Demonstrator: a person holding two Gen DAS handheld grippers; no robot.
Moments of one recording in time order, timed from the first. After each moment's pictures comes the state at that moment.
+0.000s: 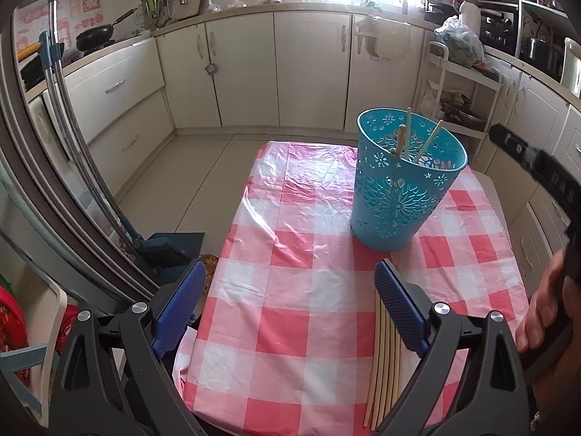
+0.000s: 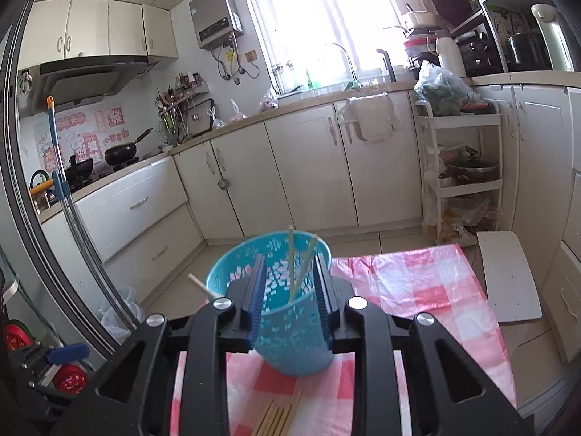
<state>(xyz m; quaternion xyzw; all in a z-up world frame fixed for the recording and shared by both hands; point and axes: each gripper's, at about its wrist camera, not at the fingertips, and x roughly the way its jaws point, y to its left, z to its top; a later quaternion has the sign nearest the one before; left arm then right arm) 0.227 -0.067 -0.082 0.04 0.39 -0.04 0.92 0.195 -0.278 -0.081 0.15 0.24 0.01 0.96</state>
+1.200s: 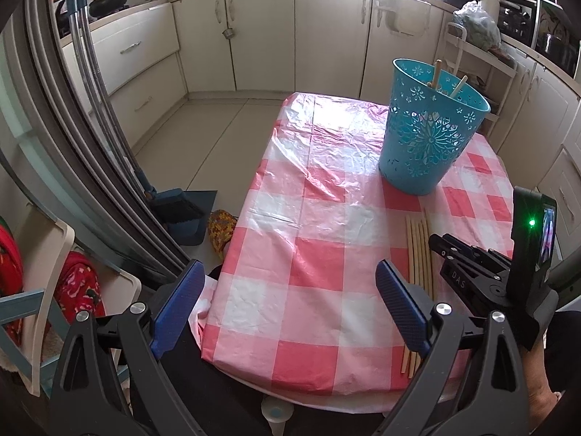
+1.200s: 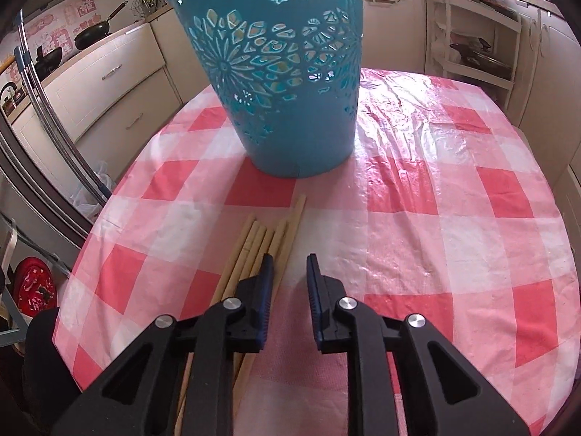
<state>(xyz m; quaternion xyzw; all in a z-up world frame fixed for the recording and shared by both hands) 0.193 -0.023 -0.121 0.02 0.44 -0.02 0.90 0.192 -0.224 -0.221 0.10 0.48 0.02 0.87</state>
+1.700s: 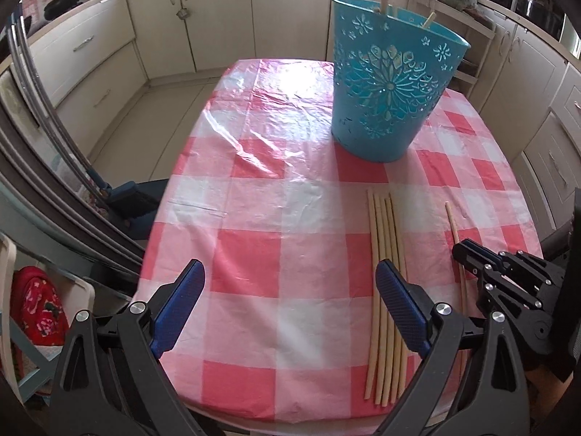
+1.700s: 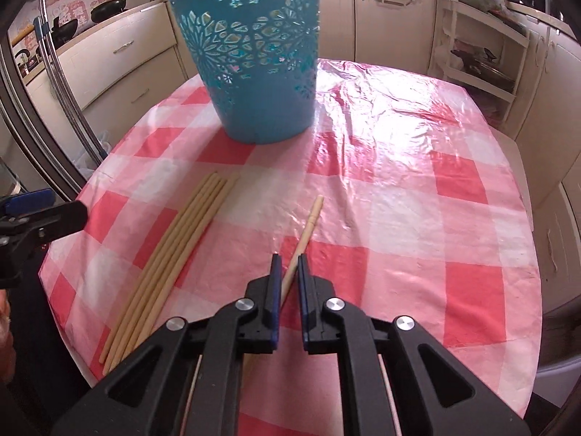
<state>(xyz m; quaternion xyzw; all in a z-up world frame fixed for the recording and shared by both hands) 0.229 -0.084 -0.169 0.04 0.49 -0.08 0.87 0.149 -0.268 -0.217 0.06 0.50 0.04 0.86</state>
